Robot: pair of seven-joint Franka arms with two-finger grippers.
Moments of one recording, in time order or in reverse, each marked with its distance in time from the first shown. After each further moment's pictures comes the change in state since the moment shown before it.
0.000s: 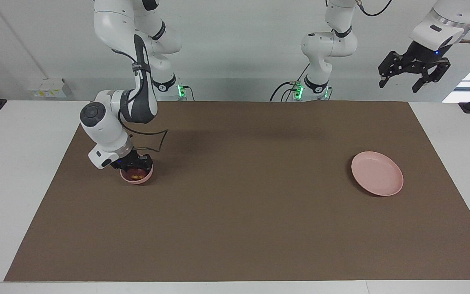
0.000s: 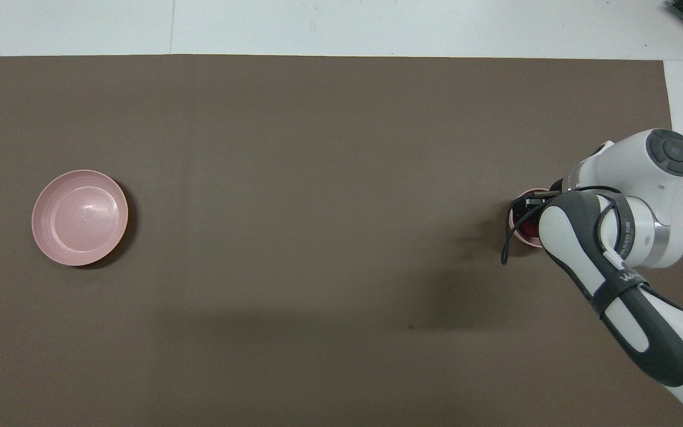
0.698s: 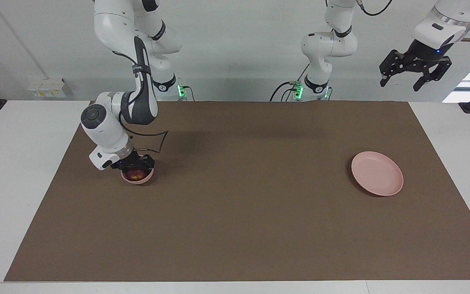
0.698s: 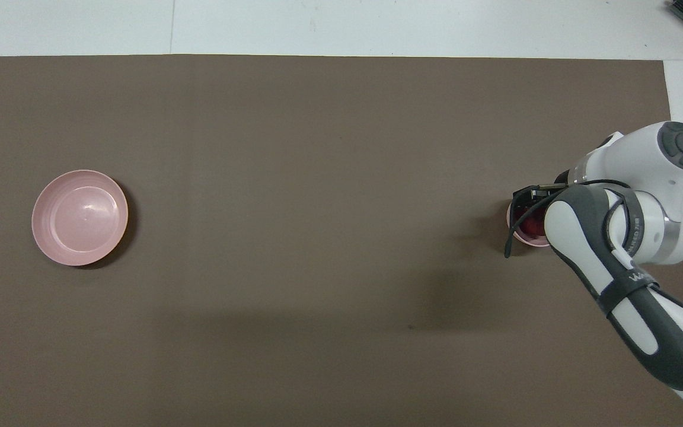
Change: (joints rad) left arm 0.000 0.000 0.000 0.000 0.000 -0.002 0.000; right arm 0.000 -0.021 0.000 0.045 0.000 -0.017 0.000
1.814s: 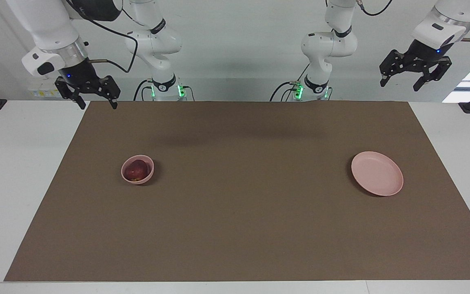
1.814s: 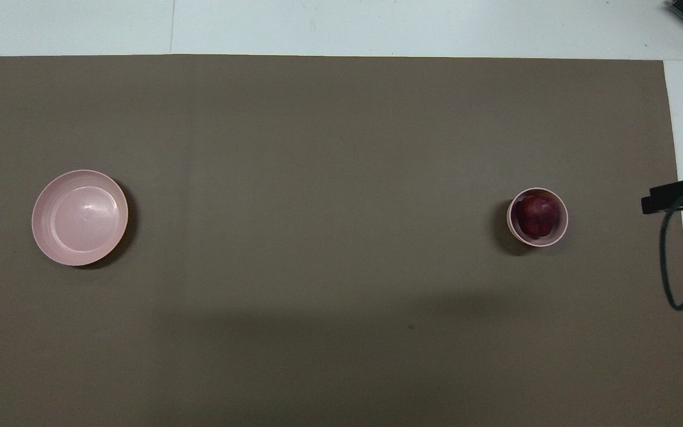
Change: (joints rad) left arm 0.000 0.000 0.001 0.000 0.000 -0.001 0.000; right arm -0.017 -0.292 -0.032 0.387 -0.064 -0.644 0.001
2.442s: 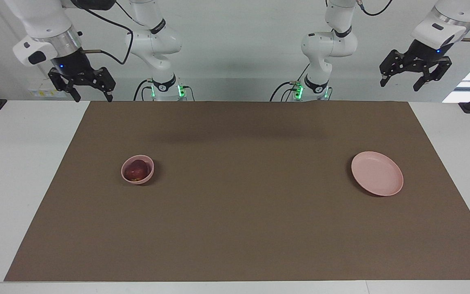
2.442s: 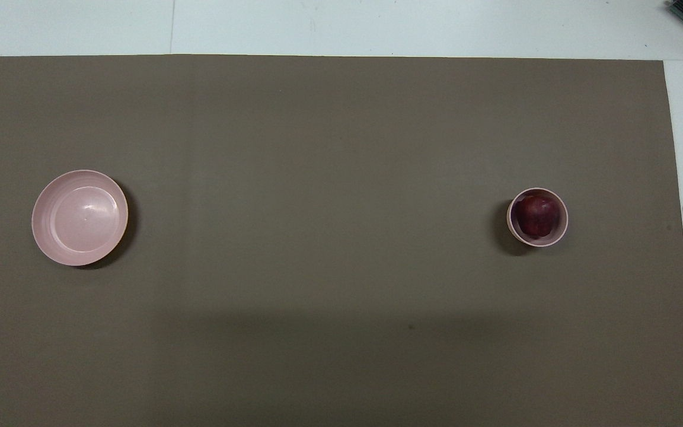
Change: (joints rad) left arm 0.000 0.000 0.000 0.000 0.000 0.000 0.000; right arm -0.013 -0.020 -0.005 0.065 -0.006 -0.081 0.000
